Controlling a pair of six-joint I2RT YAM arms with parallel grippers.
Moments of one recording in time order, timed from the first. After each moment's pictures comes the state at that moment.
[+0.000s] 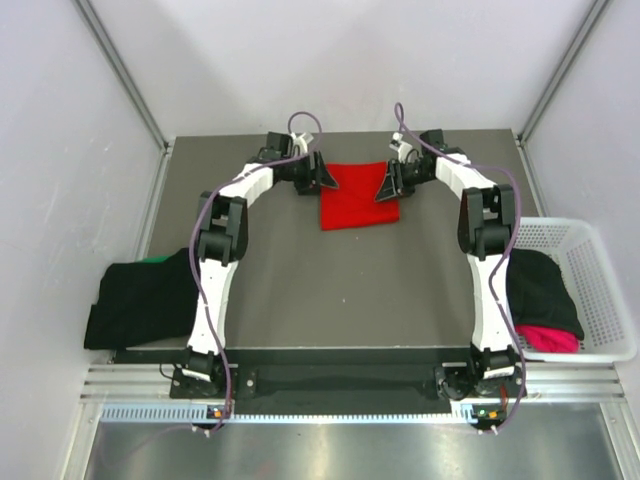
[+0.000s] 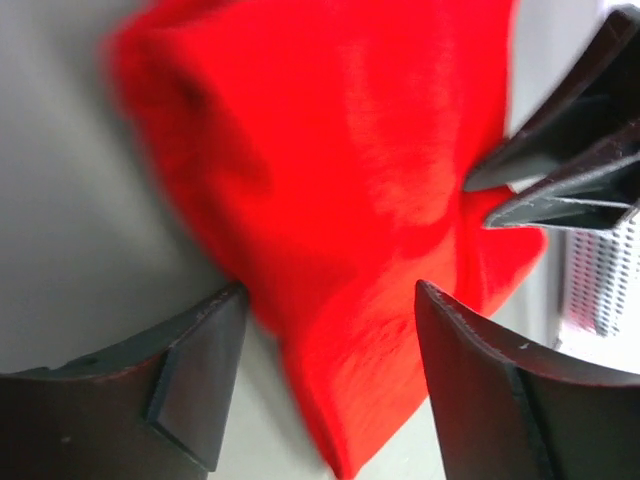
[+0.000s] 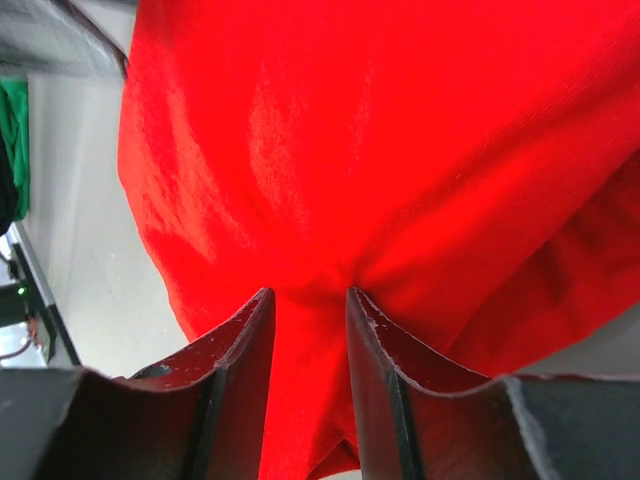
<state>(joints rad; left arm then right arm) -0.24 2.51 2.06 -0.34 0.74 -0.43 0.14 2.44 2.01 -0.67 -0.86 -0.04</state>
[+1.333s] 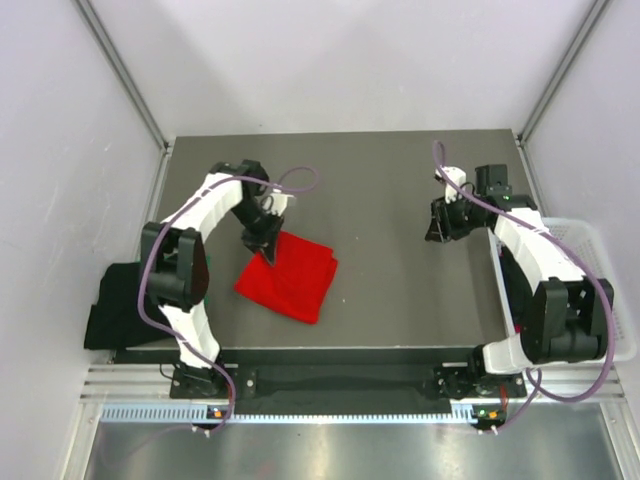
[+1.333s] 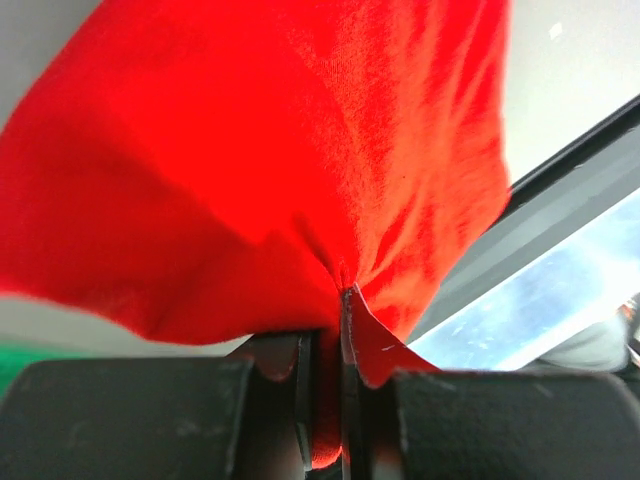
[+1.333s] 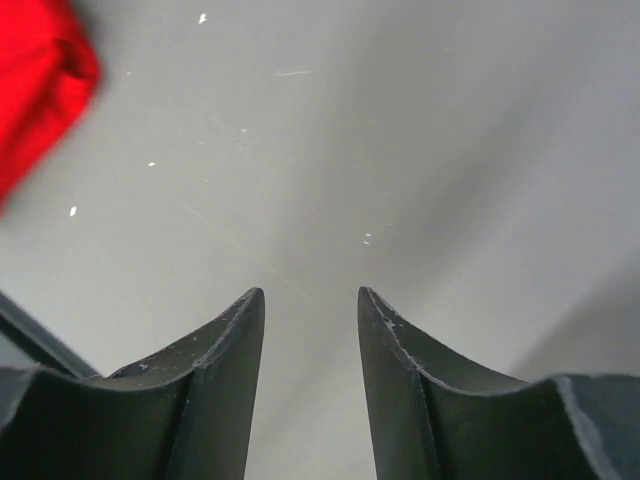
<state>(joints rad) -0.25 1.87 1.51 -1.26 0.43 0.25 0.04 1.44 1.10 -0.67 -0.53 -0.29</state>
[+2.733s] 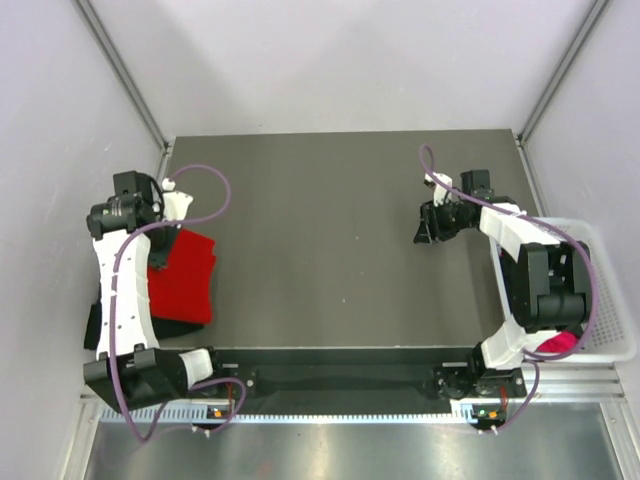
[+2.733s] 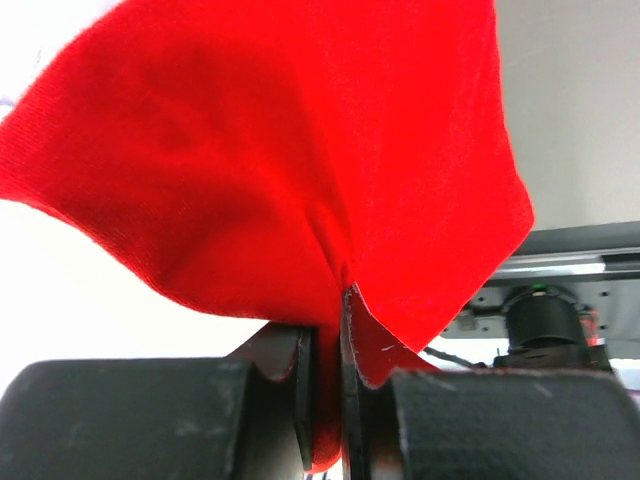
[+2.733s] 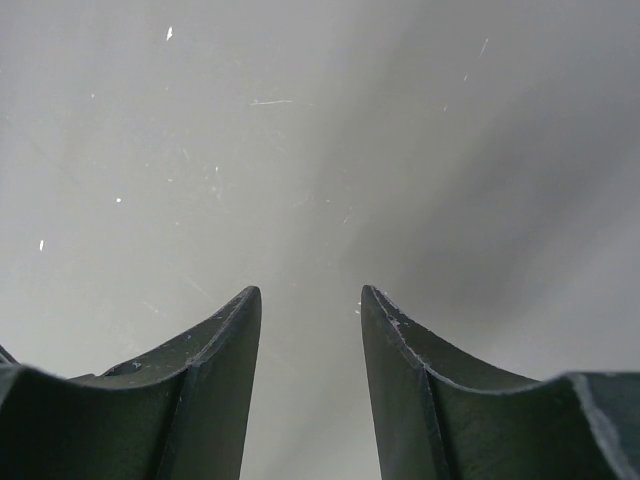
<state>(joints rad) 0.23 1.22 1.39 -1.35 -0.09 0.56 0.06 1.63 1.05 -0.48 -0.58 -0.26</state>
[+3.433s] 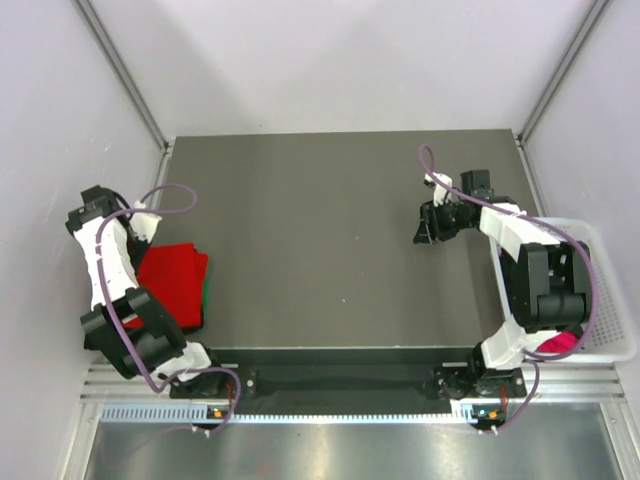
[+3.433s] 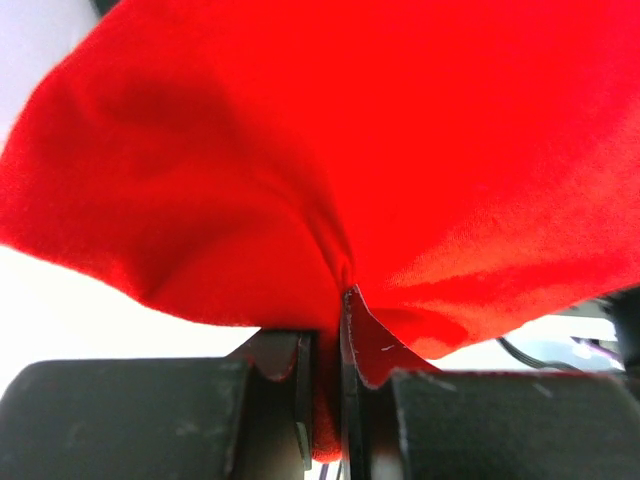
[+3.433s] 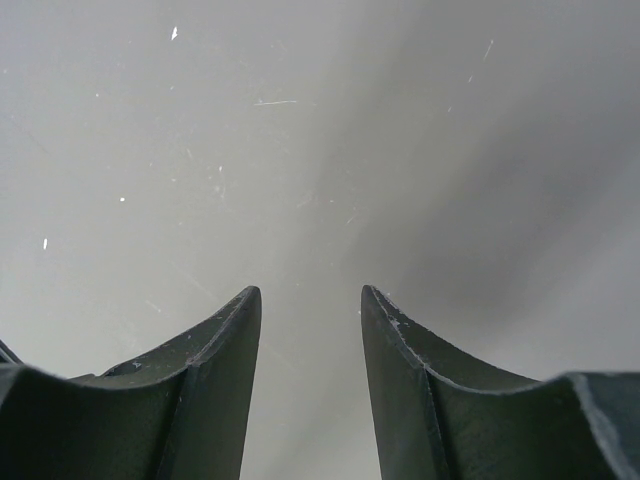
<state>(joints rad) 0.54 1.42 1.32 -1.25 -0.16 0.79 0.06 1.63 1.05 -0.48 -0.59 -0.26</state>
